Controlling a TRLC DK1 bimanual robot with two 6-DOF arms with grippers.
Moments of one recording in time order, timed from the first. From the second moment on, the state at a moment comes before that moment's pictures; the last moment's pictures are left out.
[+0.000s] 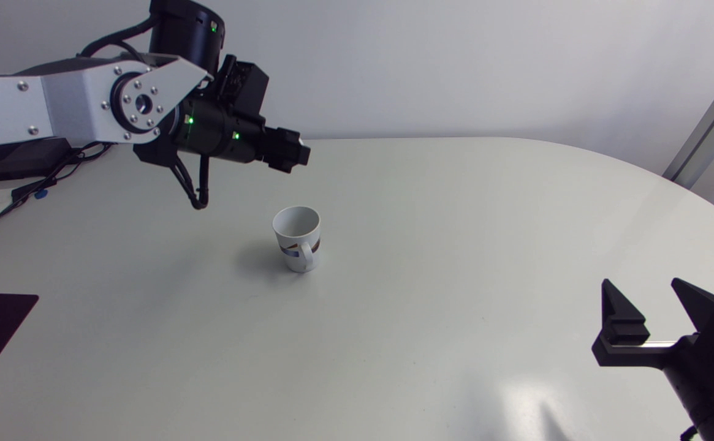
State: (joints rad) left arm -0.37 1.65 1.35 -0.32 0.10 0.08; right arm -0.05 0.00 0.08 -0.13 0.07 -0.11
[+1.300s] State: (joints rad) left arm -0.36 1.90 1.37 -0.46 0.02 0.09; right arm -0.05 0.00 0.08 -0.14 0.07 -0.11
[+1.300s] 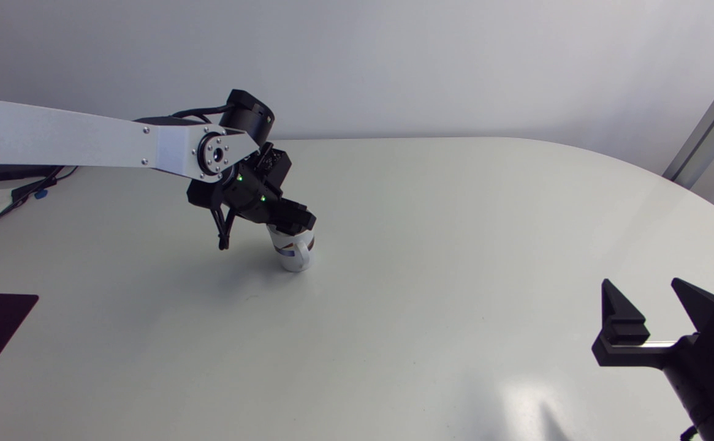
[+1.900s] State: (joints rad) left arm -0.38 1.91 1.40 -0.48 0.02 0.10; right arm -0.05 0.00 0.08 -0.14 0.07 -0.11
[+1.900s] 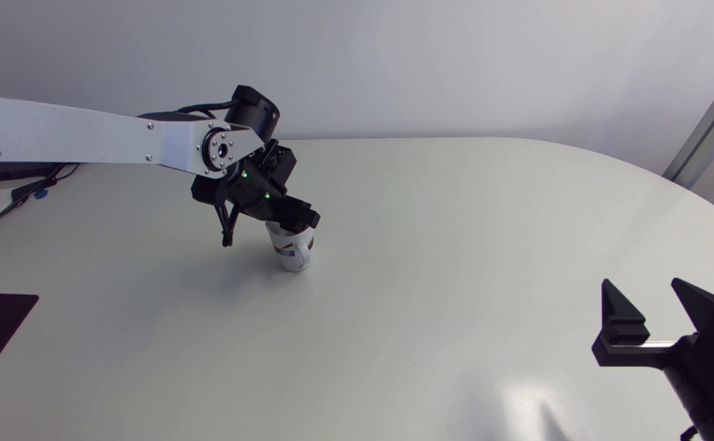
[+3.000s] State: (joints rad) left arm -0.35 2.02 1.69 -0.84 0.00 0.14; right arm -0.05 0.00 0.08 -0.14 0.07 -0.11
